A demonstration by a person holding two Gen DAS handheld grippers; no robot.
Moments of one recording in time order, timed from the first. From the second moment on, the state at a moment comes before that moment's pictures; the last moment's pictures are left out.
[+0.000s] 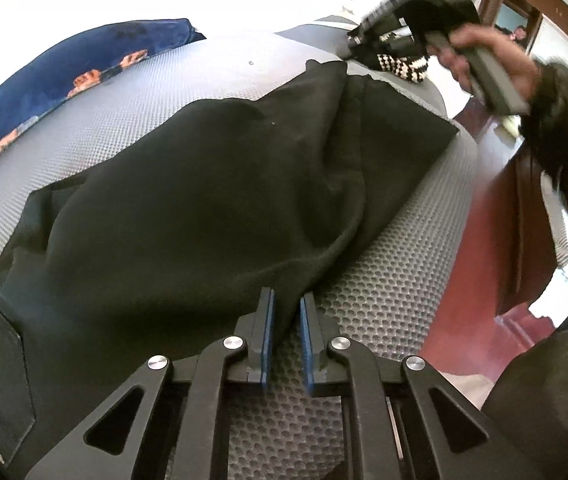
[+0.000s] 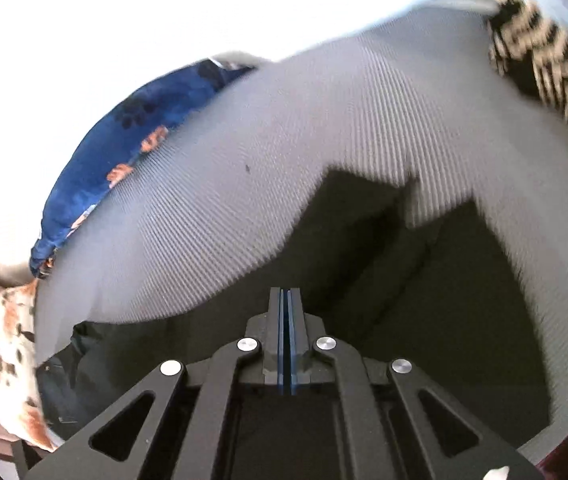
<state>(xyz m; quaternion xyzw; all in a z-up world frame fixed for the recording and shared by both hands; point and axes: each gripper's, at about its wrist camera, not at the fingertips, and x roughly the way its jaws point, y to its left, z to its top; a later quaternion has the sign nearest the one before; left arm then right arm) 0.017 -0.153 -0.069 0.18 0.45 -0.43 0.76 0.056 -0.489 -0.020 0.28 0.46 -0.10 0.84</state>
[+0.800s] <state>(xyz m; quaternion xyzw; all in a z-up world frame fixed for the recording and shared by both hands) 0.041 -0.137 -0.059 0.09 0.47 -0.42 0.77 0.048 -0.534 -0.057 0.40 0.45 -0.19 0.78</state>
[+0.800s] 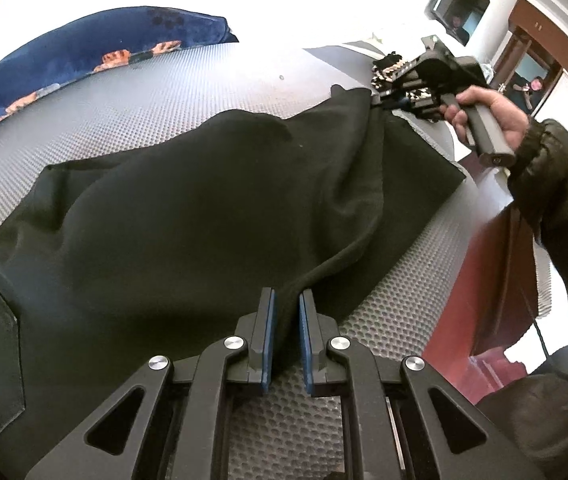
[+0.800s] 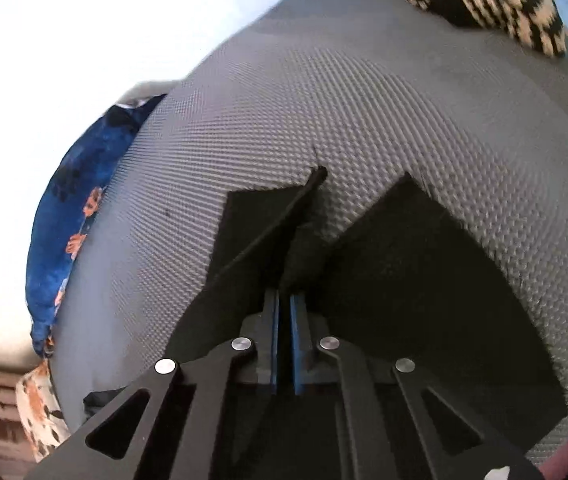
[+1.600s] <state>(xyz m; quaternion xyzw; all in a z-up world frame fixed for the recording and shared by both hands) 0.027 -0.152 -0.078 0.15 0.47 -0.44 0.75 -0.106 -0.537 -0.032 0.41 0.40 -0.28 0.77</state>
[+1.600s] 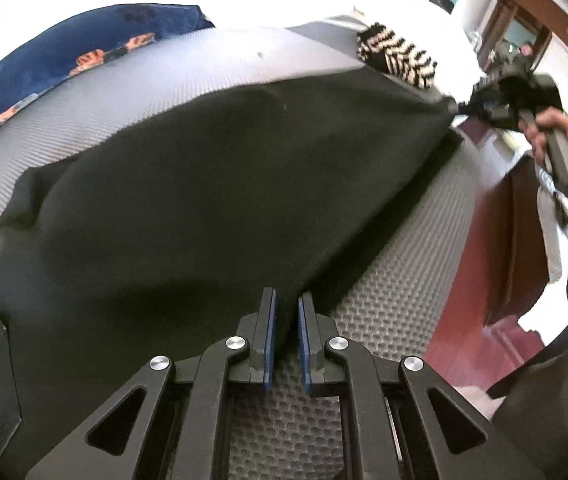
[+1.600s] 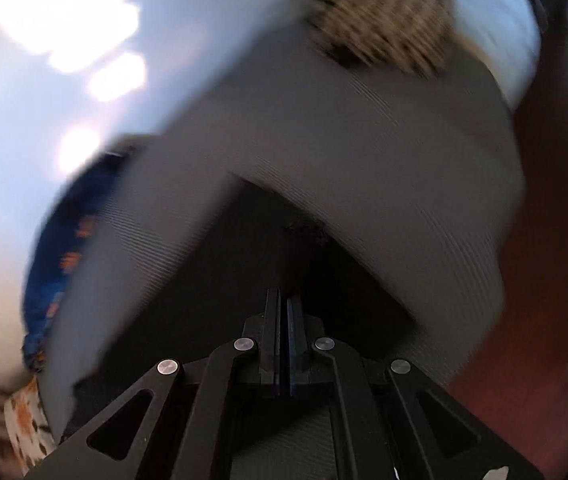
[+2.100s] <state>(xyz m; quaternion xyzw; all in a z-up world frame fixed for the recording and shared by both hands) 0.024 -0.149 -0.080 0.14 0.48 -0.45 0.74 -0.122 -0.531 -0.075 0.39 0.43 -0.32 0.75</state>
